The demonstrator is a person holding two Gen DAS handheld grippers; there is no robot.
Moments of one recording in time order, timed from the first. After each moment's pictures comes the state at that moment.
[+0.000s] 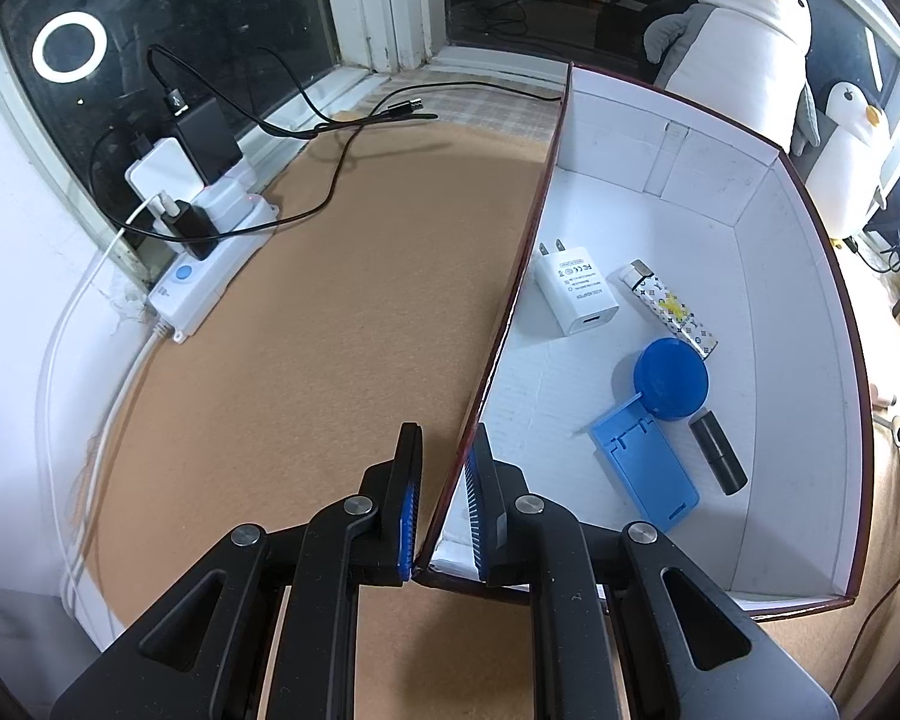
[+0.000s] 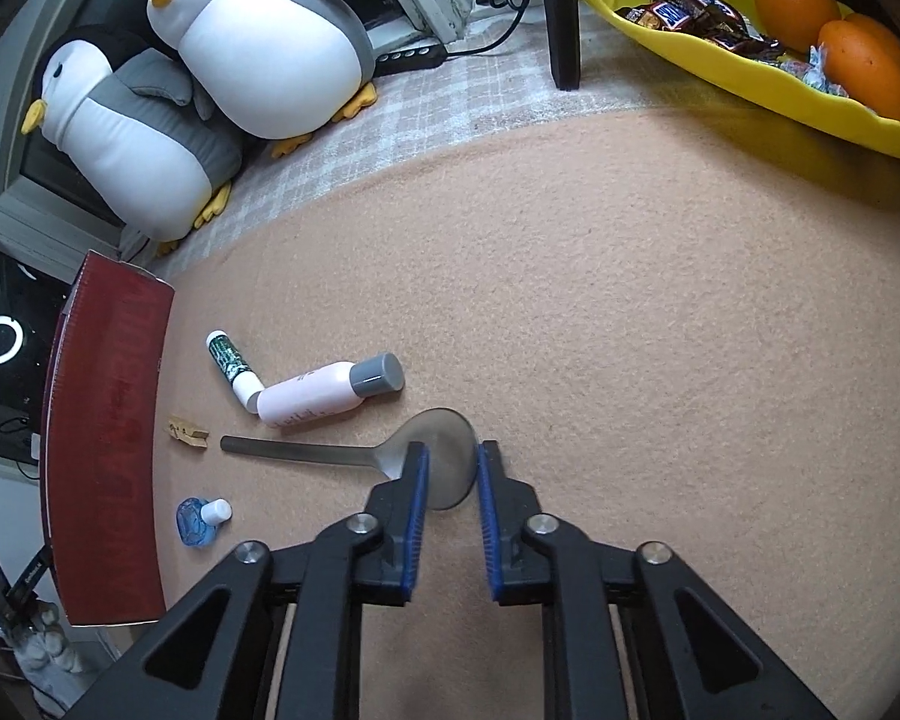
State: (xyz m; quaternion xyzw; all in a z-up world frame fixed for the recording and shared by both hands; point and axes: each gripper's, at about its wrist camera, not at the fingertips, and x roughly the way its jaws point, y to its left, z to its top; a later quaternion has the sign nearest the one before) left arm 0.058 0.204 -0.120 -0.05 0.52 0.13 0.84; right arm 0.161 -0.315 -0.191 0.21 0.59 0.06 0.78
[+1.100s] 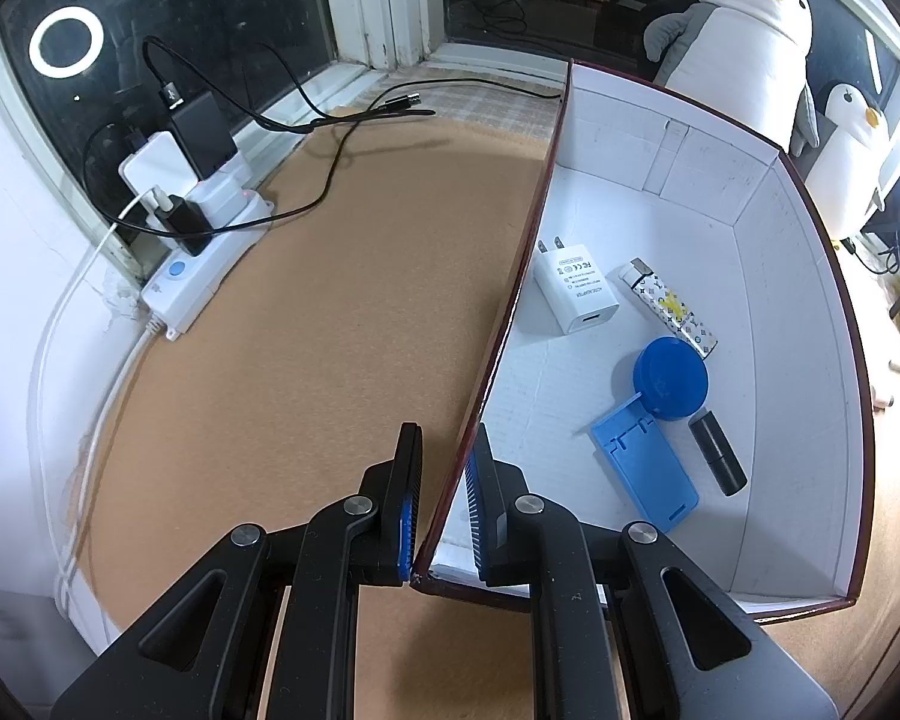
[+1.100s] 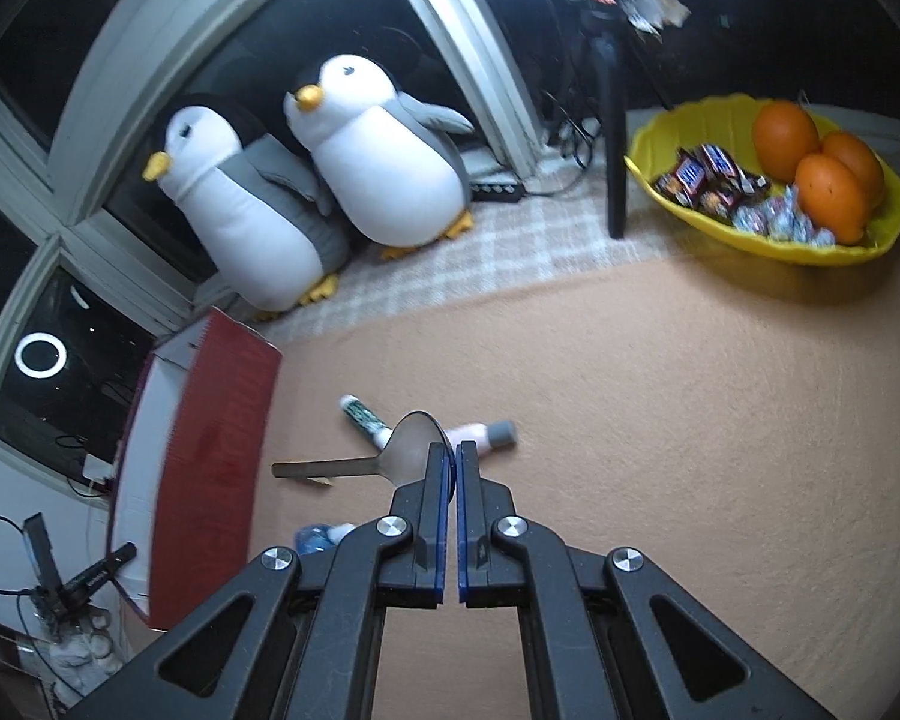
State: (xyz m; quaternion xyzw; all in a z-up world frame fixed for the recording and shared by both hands) left arm 0.059 0.202 -0.123 -0.06 0.52 0.13 0.84; right arm 0.128 -0.296 -0.088 0.21 0.48 0.09 0.85
